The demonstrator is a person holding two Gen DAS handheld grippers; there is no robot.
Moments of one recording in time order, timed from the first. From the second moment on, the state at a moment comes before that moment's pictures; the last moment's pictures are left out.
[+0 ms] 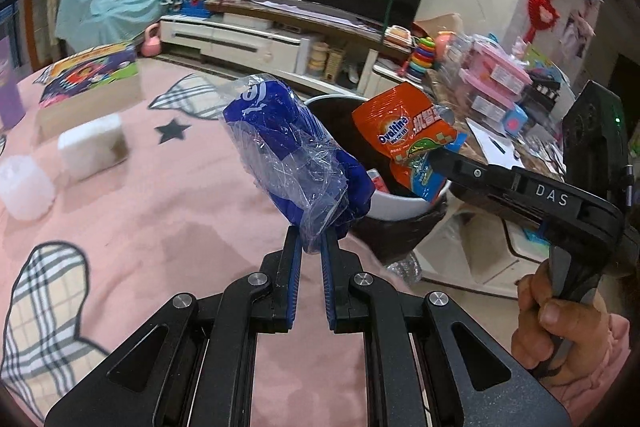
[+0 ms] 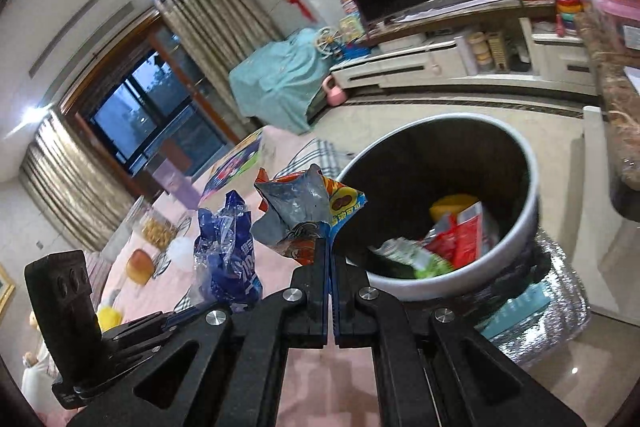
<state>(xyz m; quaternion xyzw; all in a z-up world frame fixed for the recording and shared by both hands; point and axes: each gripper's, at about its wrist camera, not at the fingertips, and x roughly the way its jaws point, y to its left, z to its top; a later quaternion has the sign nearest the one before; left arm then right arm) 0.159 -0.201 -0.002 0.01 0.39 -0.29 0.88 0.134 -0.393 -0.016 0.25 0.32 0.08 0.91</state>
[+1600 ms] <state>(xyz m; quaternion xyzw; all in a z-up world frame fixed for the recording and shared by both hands) 0.213 -0.282 -0.008 0.03 0.42 -0.31 0.85 0.173 -0.456 -0.032 0.25 0.36 -0.01 0.90</state>
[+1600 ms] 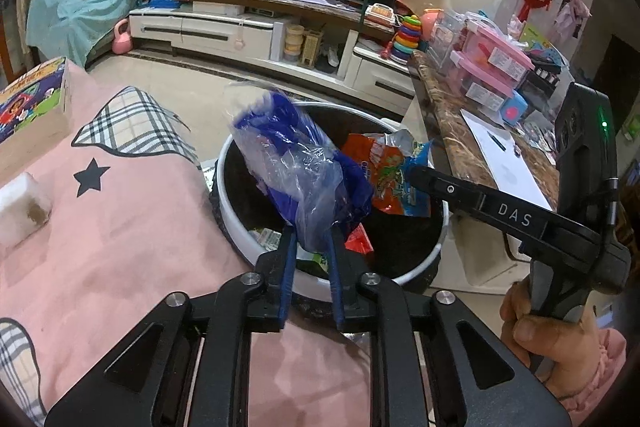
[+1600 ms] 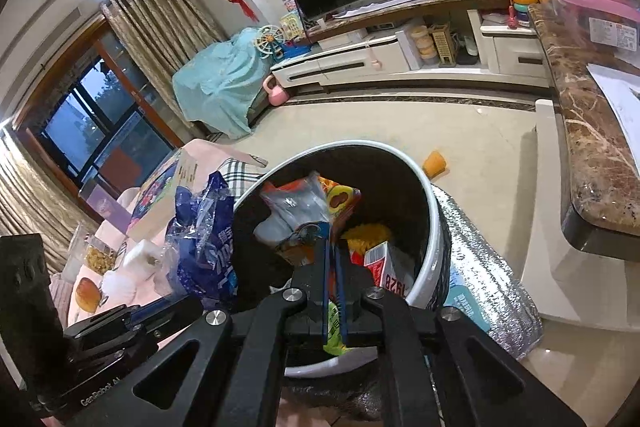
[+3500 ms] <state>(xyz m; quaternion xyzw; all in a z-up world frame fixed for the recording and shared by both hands) 0.166 0.043 -0.053 -0.10 0.41 0.02 0.90 0.204 -0.218 -0.053 0.17 0.39 0.17 0.89</state>
